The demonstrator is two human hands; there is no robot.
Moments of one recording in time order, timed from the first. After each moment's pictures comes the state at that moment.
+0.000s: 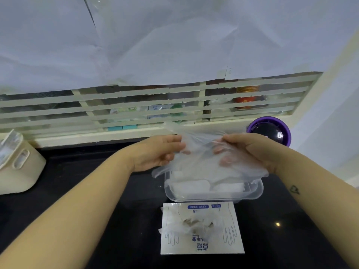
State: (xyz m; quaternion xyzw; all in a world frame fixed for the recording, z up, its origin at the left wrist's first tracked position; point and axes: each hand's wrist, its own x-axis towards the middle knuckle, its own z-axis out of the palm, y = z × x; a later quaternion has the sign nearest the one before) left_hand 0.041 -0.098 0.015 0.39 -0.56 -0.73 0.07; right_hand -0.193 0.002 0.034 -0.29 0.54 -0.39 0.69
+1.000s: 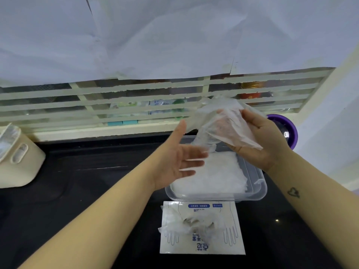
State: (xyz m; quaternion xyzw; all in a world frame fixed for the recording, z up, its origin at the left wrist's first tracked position) left_hand 0.016 -0.057 0.016 0.43 -0.44 -0.78 0.14; right_hand -0.174 -0.007 0.042 -0.11 0.37 -0.63 0.67
